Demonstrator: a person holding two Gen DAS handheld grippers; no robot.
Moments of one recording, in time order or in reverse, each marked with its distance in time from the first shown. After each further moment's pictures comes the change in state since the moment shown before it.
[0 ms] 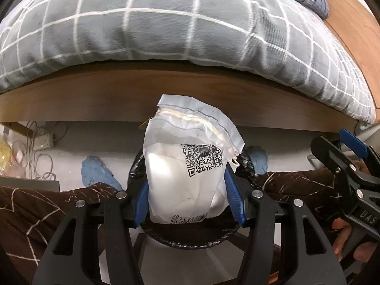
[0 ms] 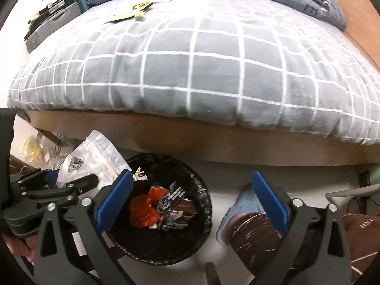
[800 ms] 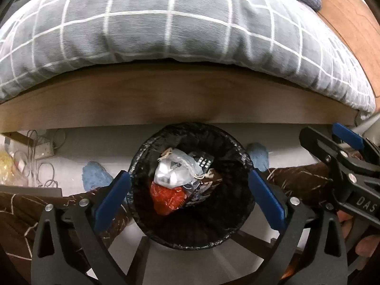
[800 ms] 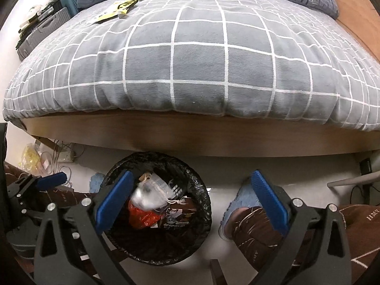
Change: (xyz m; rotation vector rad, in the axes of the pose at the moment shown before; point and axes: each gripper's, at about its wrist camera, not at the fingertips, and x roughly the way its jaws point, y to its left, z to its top) left arm -0.001 -0.014 -0.005 0.039 -0.017 0.017; right arm 0.005 -0.007 -0.018 0.055 0.035 0.005
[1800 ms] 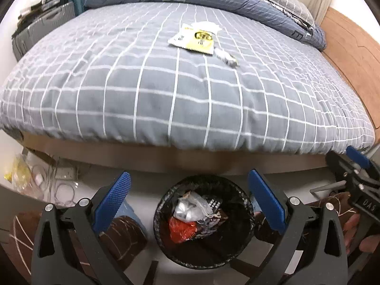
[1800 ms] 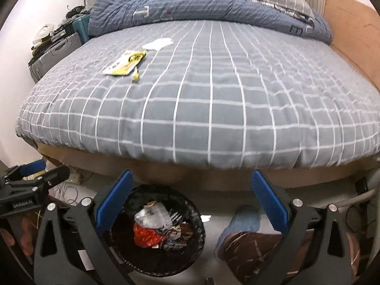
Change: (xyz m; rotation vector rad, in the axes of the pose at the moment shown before) left arm -0.110 0.019 0.041 -0.051 -0.256 0.073; right arm -0.087 -0.010 0.032 -0.018 -0.189 0.019
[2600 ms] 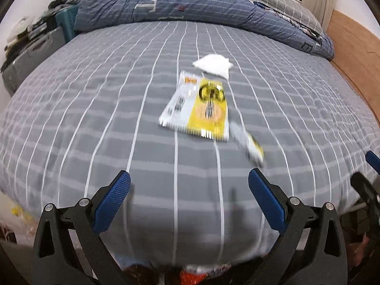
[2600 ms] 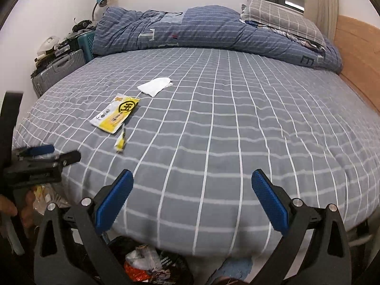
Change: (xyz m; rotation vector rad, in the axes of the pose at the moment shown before) left arm 0.071 -0.007 0.148 0.048 -0.085 0.049; right arm 0.044 -0.015 0.109 -0.075 -0.137 0.021
